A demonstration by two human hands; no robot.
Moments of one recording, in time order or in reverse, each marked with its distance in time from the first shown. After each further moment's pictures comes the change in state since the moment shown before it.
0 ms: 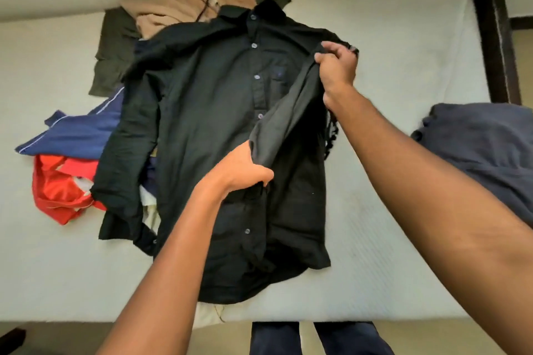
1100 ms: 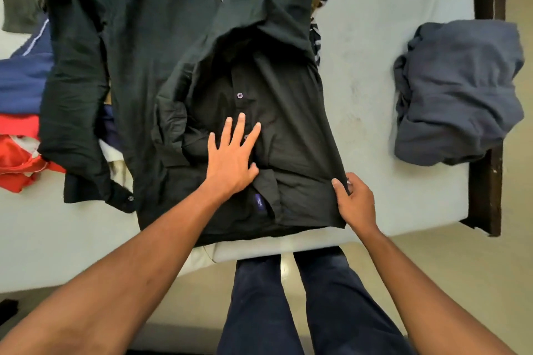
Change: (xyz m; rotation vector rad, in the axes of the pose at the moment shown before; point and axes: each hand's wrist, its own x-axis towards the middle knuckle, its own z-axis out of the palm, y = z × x) left_hand 0.032 -0.131 0.109 0.918 0.199 0.383; right_hand -0.256 0.220 -0.228 -0.688 -0.095 0.220
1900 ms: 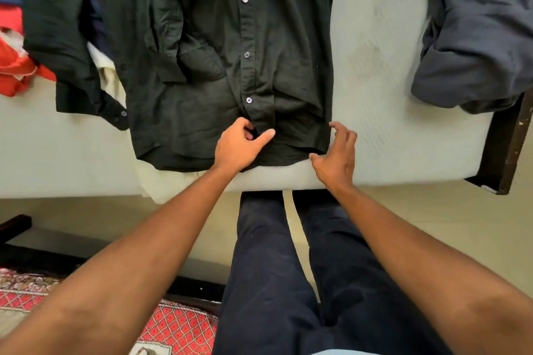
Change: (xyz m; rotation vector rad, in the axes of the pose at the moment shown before) left_hand -0.096 0.054 0.066 -0.823 -0.032 -0.564; right_hand -0.033 0.046 0.043 -0.260 -0.052 -0.122
